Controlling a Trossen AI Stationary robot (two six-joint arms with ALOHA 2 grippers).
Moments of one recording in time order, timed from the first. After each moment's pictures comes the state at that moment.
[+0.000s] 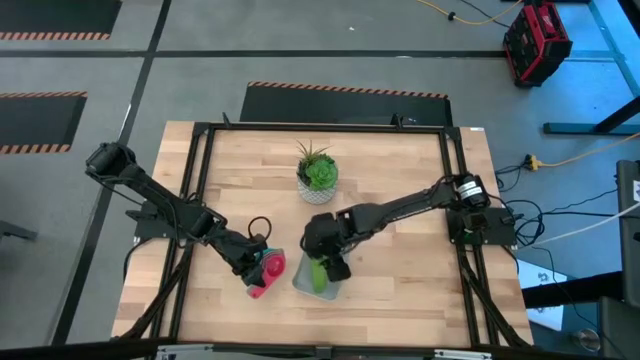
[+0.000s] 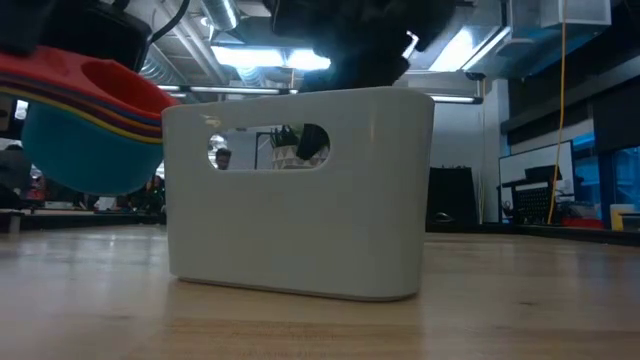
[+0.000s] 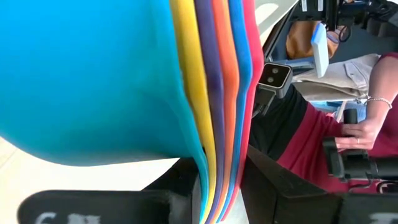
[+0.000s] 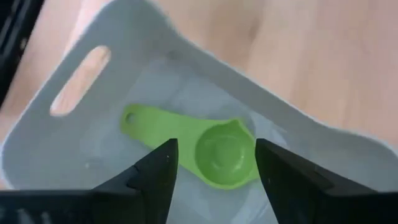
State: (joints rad) left arm -0.50 1.22 0.56 0.03 0.19 -1.44; right arm 0.22 2.02 1.58 -0.64 -0.12 -0.02
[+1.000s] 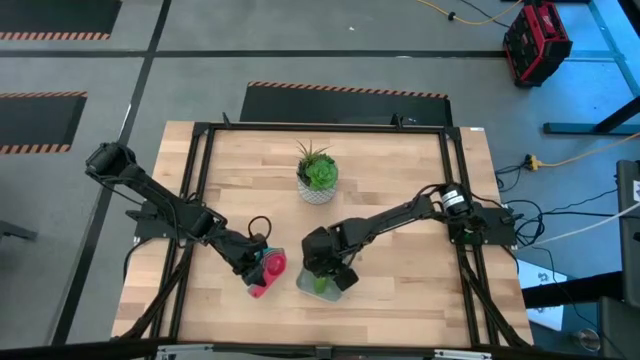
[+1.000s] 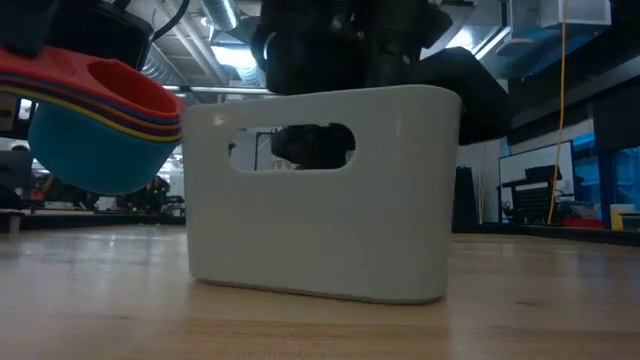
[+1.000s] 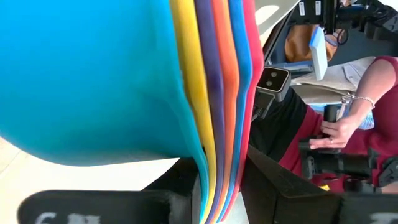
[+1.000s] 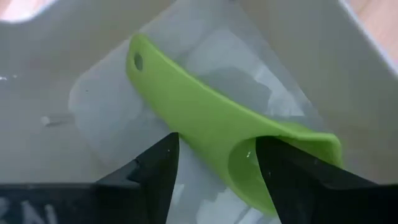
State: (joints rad) left arm -0.50 1.22 0.56 0.03 0.17 -1.43; right arm 0.25 2.16 1.58 -0.64 -0.18 -0.33
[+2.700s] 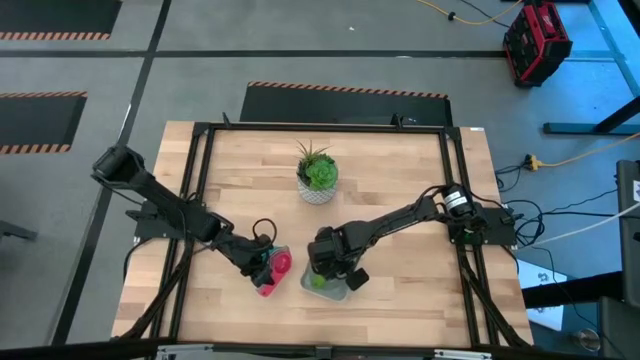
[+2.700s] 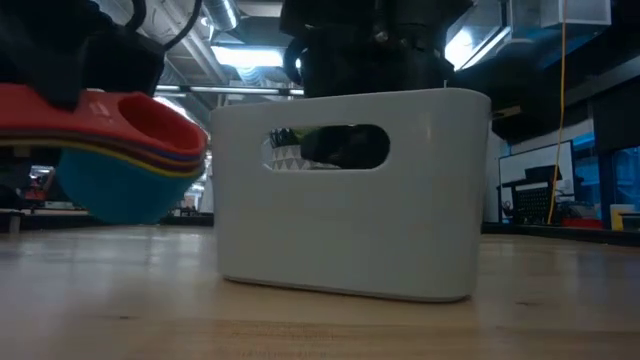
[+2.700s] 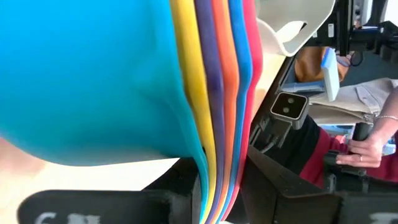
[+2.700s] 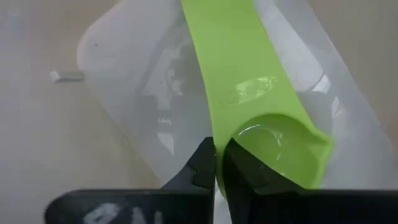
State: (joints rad) left arm -0.50 1.34 0.56 0.12 0.09 -1.44; right arm 0.28 2.16 1.59 -0.83 -0.12 -0.35
